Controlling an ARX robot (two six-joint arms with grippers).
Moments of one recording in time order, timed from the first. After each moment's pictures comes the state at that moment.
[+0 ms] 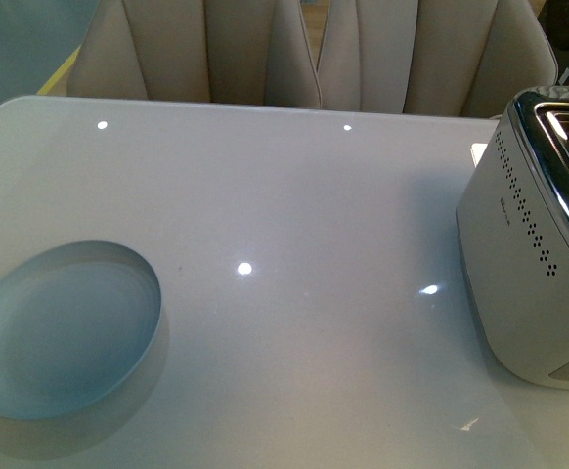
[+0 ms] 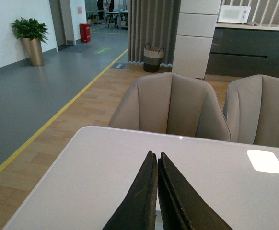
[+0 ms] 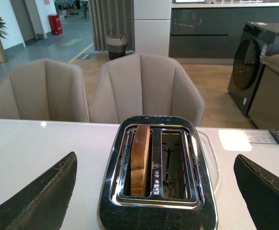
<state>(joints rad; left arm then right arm) 0.00 0.21 0.01 0.21 0.00 -0.01 0.00 0.00 0.02 0.00 0.00 -0.01</state>
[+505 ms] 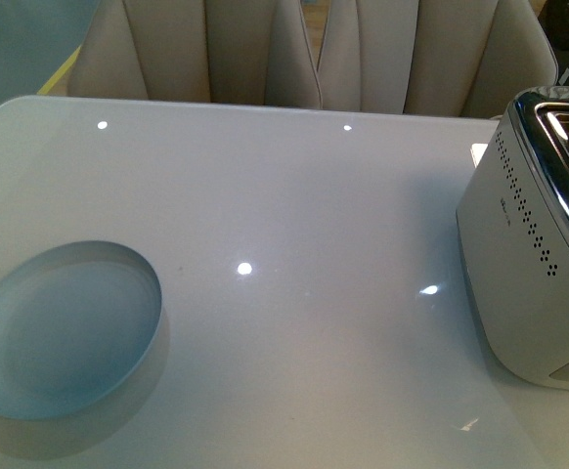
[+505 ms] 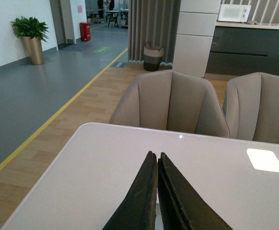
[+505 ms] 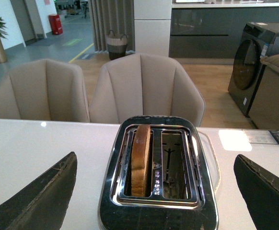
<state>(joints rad) 0.00 0.01 0.01 0.00 0.00 -0.01 0.00 0.00 0.02 0.00 0.00 -0.01</state>
